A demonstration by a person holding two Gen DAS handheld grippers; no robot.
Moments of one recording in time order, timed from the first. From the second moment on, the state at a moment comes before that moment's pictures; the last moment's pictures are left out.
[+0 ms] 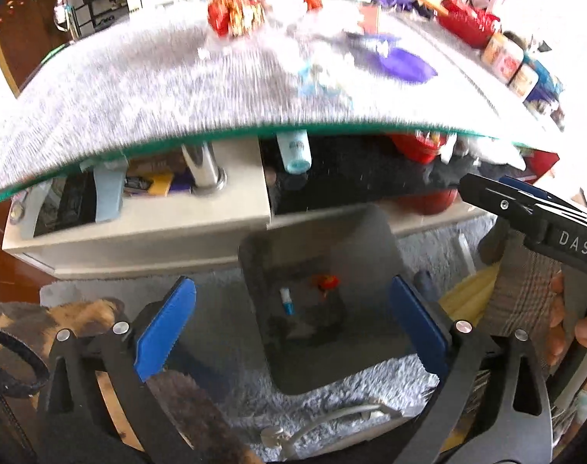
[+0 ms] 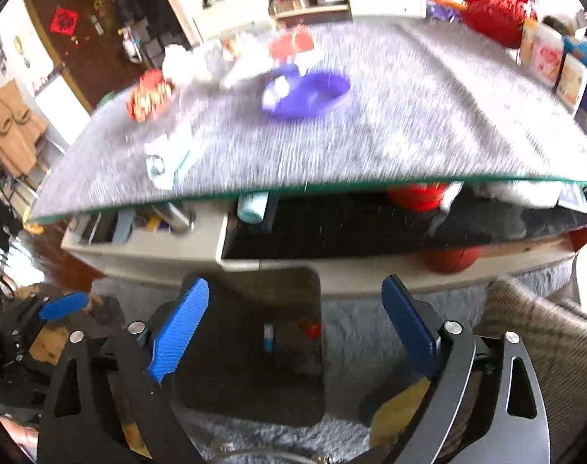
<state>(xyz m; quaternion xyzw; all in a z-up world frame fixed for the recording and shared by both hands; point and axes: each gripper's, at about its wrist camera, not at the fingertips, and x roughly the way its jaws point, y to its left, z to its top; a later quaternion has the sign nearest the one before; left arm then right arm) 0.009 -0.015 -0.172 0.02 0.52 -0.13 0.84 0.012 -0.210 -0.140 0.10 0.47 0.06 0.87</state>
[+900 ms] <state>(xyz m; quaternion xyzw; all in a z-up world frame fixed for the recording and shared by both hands) 0.110 -0.054 -0.136 0.04 0.48 -0.16 0.86 0.134 -0.213 -0.131 0.06 0.45 0.04 0.89</state>
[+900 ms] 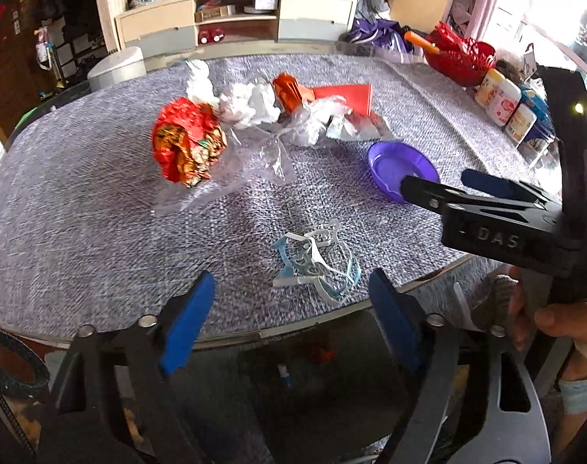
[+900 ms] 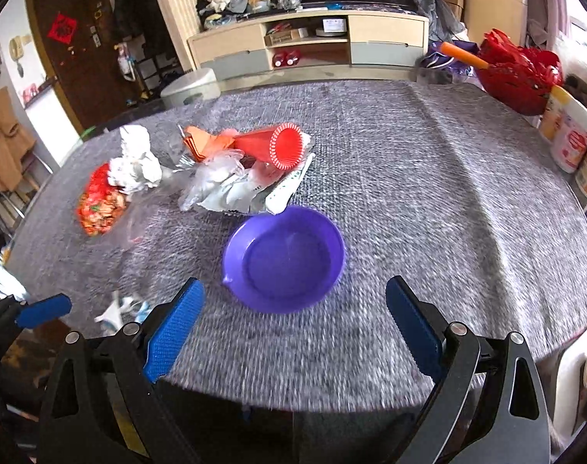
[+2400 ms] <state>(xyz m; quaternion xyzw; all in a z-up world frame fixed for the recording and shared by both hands) 0.049 -0.026 -0.111 0.02 0.45 -0.15 0.88 0.050 -0.190 -0.107 0.08 0.44 0.10 0.89</state>
